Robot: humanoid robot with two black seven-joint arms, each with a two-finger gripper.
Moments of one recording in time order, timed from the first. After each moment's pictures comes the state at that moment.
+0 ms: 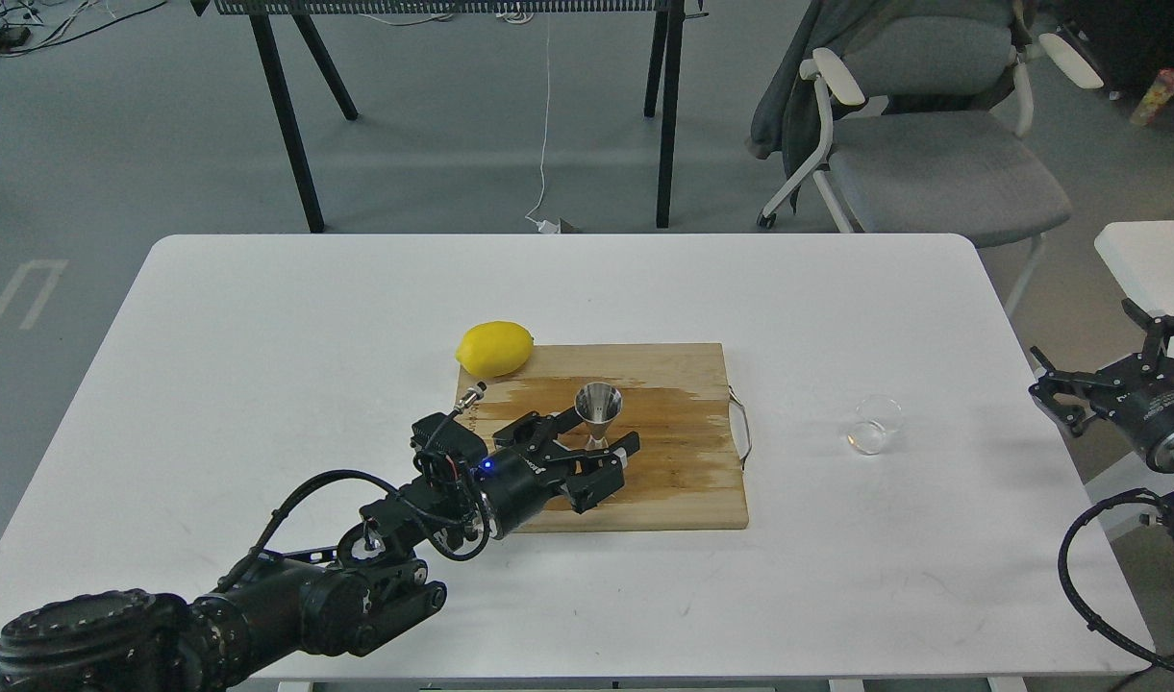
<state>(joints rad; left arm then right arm) -0.57 -0.04 -0.21 -0.58 1.68 0.49 -0.49 0.33 -0.55 1.18 0.63 0.28 0.49 -0.17</state>
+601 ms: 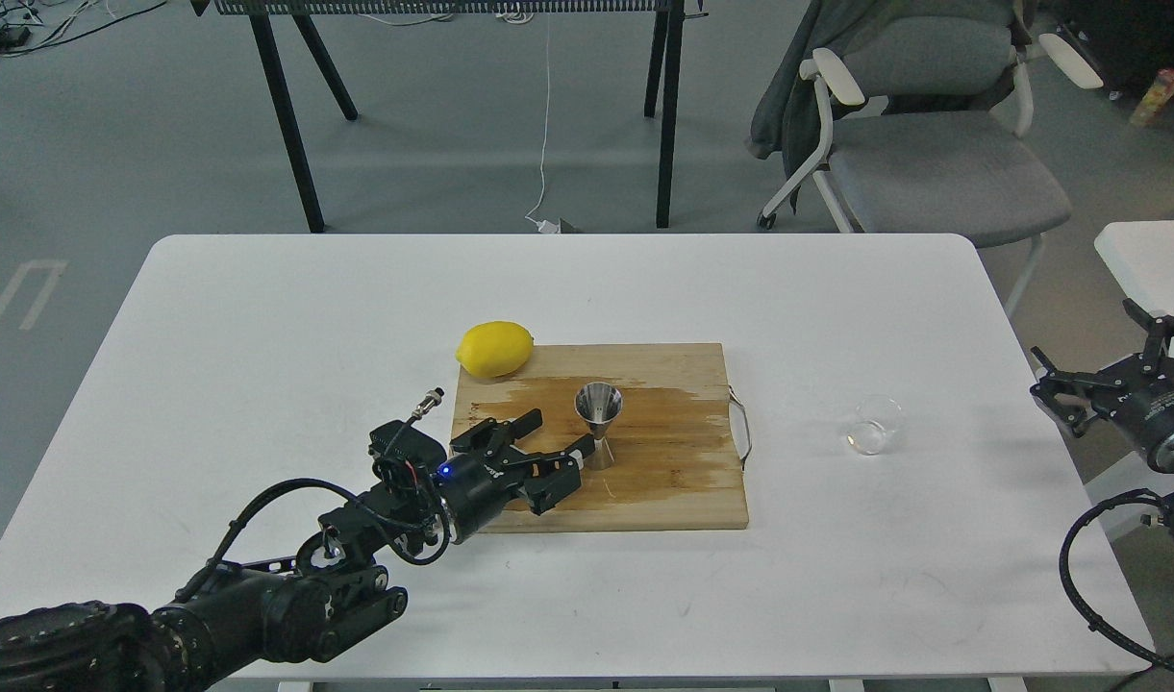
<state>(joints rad) -0.53 0.05 -0.23 -0.61 1.67 0.49 -0.49 0.32 -0.55 1.18 0.63 0.28 0.49 -0.17</state>
